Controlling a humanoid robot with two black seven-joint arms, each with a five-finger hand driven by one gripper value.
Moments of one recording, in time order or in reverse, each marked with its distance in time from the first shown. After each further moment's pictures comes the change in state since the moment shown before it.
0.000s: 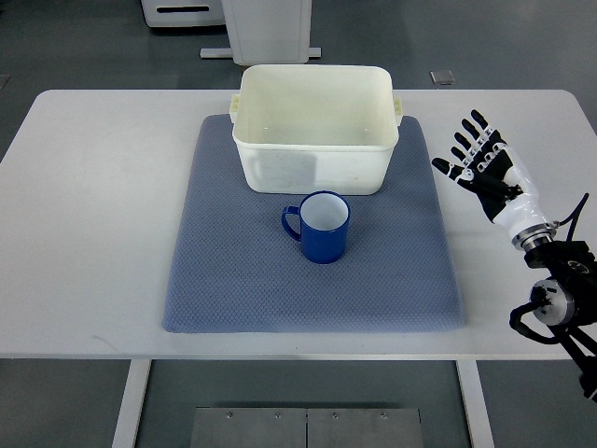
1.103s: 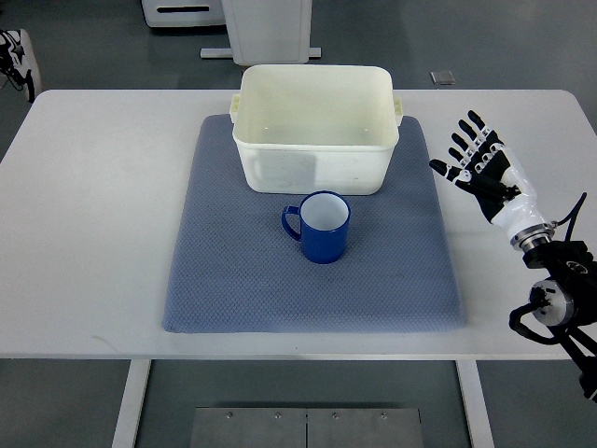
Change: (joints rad) left arm -0.001 0.000 -0.001 0.000 -0.020 0.005 -0.002; right arm 0.005 -0.002 -0.012 0.005 0.000 0.001 0.000
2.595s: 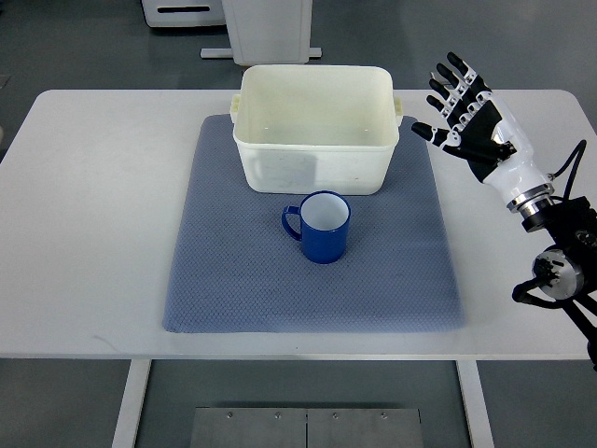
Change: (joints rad) left arm -0.001 0.000 0.000 0.000 0.000 0.000 0.000; right arm 0.074 -0.069 -0.002 0.188 -0.086 0.060 -0.011
